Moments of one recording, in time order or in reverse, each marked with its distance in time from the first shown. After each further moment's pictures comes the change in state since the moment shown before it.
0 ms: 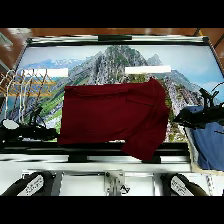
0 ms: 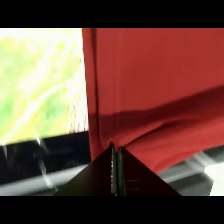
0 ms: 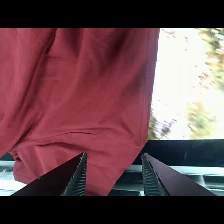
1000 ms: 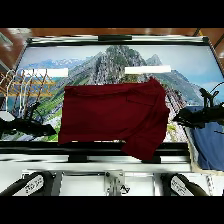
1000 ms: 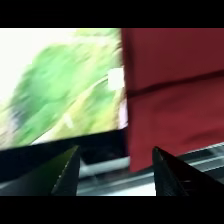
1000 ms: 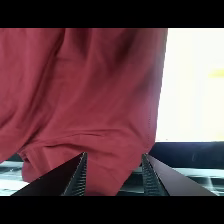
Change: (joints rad) left arm 0.016 -0.072 0.156 0.173 -0.120 -0.032; right arm 0.000 0.000 0.000 0.026 0.002 0.004
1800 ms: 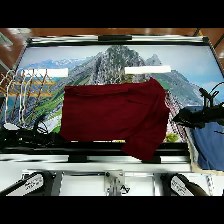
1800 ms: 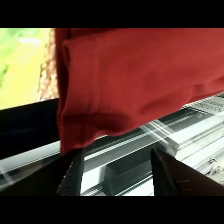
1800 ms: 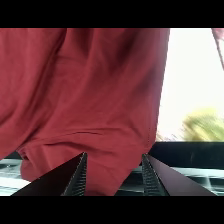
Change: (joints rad) left arm 0.103 -0.072 -0.201 -0.251 -0.039 0.155; right arm 0.000 0.000 0.000 0.001 0.002 -0.011
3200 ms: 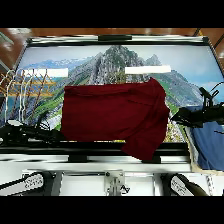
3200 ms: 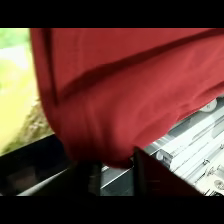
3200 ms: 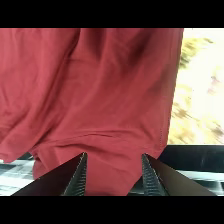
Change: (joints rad) left arm -0.033 -0.154 0.068 -0.068 0.010 0.116; right arm 0.000 0.000 0.000 0.040 0.000 0.006
